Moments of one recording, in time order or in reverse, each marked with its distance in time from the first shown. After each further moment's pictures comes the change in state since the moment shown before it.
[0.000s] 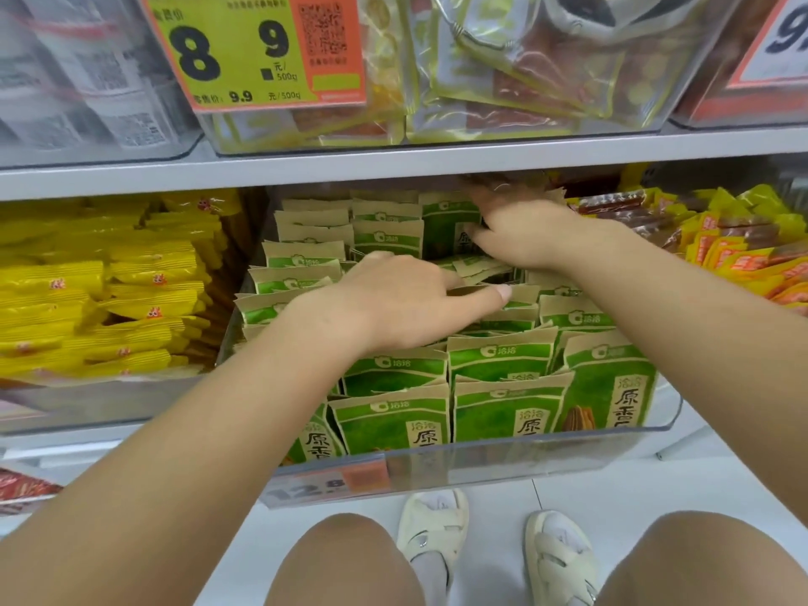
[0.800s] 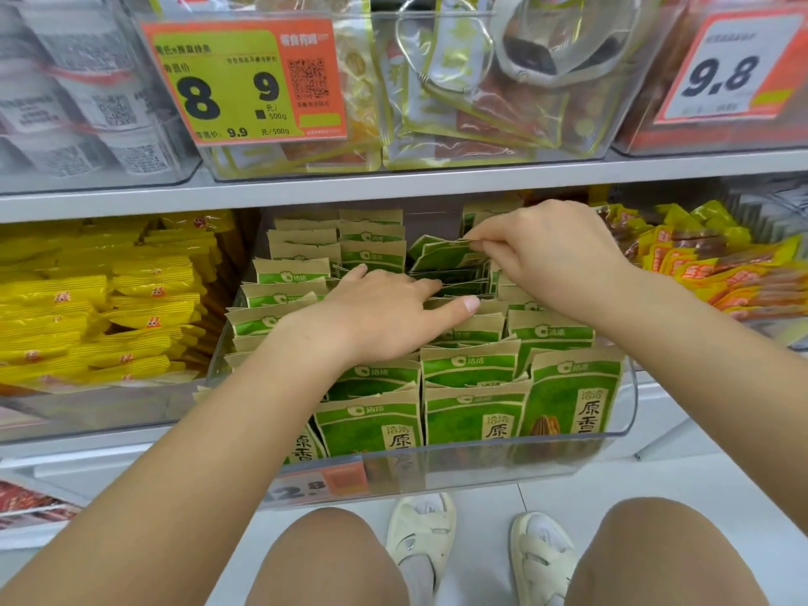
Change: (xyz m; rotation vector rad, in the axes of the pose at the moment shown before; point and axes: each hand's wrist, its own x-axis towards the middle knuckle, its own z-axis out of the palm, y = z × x) left_hand -0.009 0.005 -0.001 0.022 -0.042 -0.040; right_hand -0.074 0.002 -0.029 -0.091 0.381 -0.178
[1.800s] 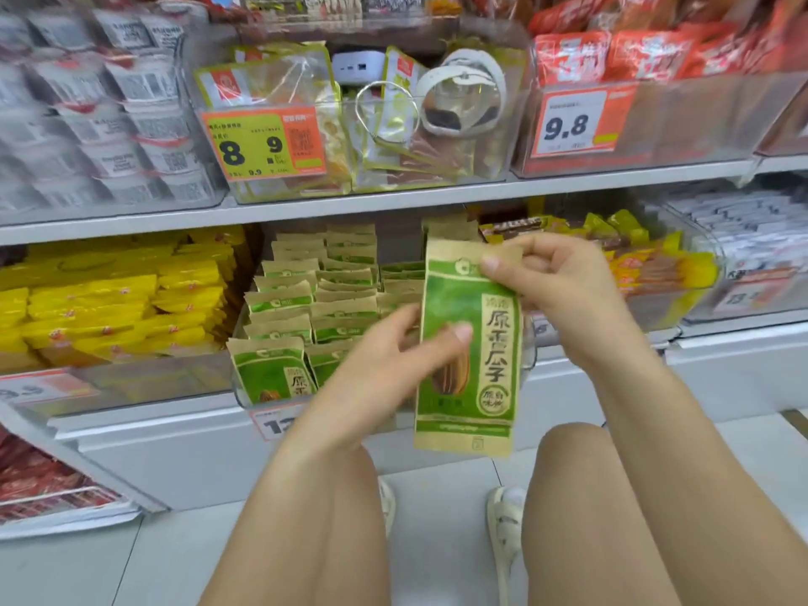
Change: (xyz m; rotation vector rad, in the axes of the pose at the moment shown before) left_hand -0.125 0.078 0.037 -1.295 0.202 0.124; right_hand -0.110 -0.037 -0.076 1.385 0.264 0.536
